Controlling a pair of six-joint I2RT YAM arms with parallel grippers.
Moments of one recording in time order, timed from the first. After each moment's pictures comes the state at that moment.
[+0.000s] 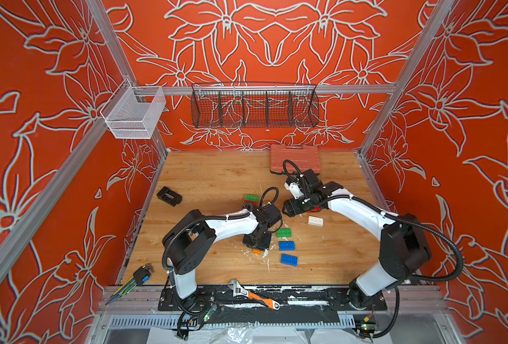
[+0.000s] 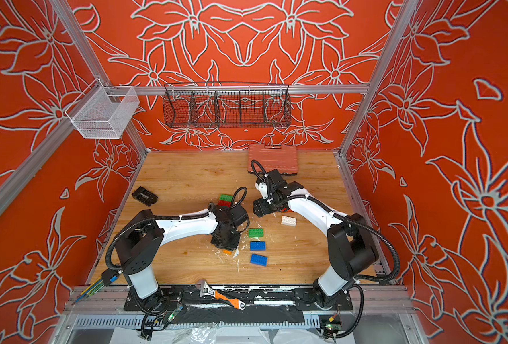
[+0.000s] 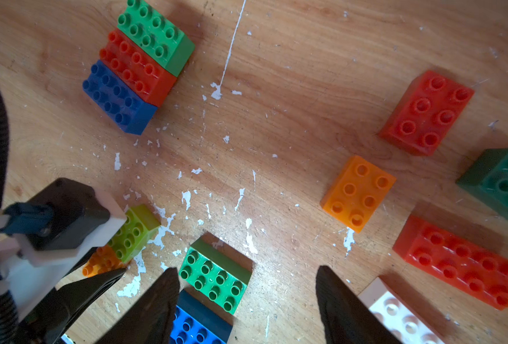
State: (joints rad) left arm -0.85 1.80 1.15 -0.85 0.07 -0.67; right arm 0.49 1.60 1.17 -0.68 -0.21 0.13
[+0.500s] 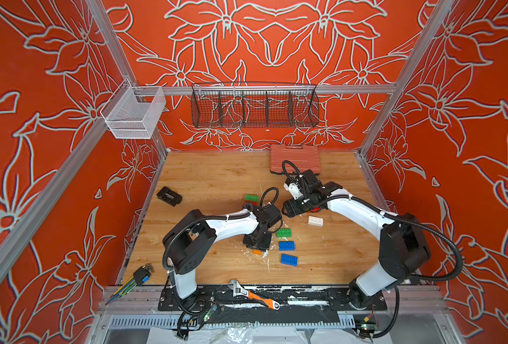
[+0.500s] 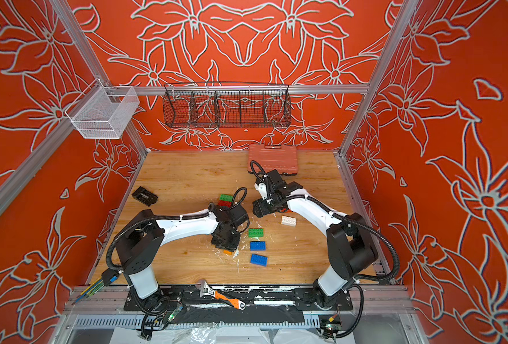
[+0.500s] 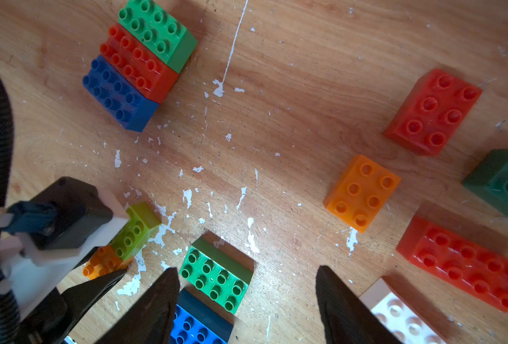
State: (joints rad) left arm -0.85 1.80 1.15 -0.86 0.07 -0.67; right arm 0.50 1.60 1.17 -0.68 -0.21 0.12
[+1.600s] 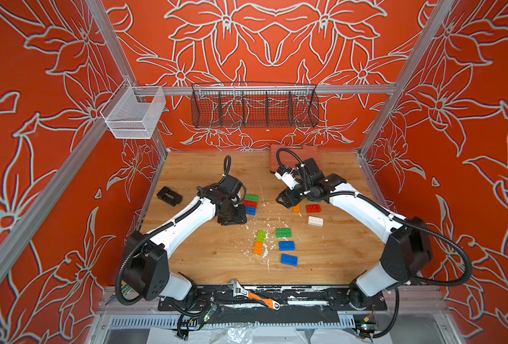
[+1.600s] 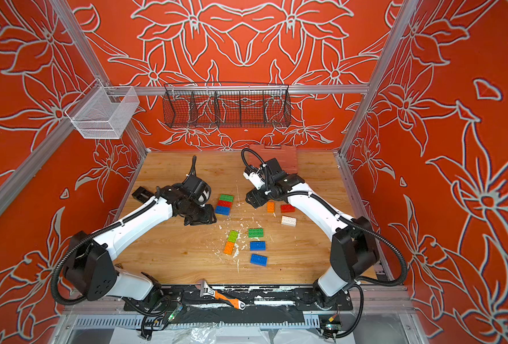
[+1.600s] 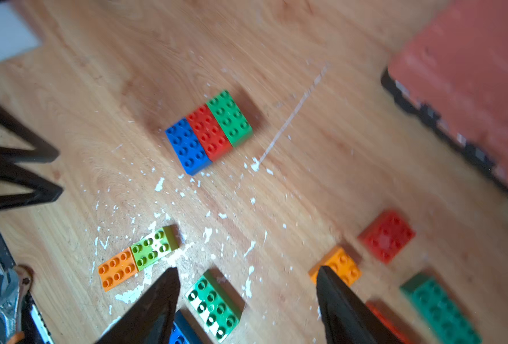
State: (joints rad) left arm -0.44 1.43 1.12 -0.90 0.22 -0.49; right arm 0.53 1.60 1.36 -0.66 -0.29 -0.19
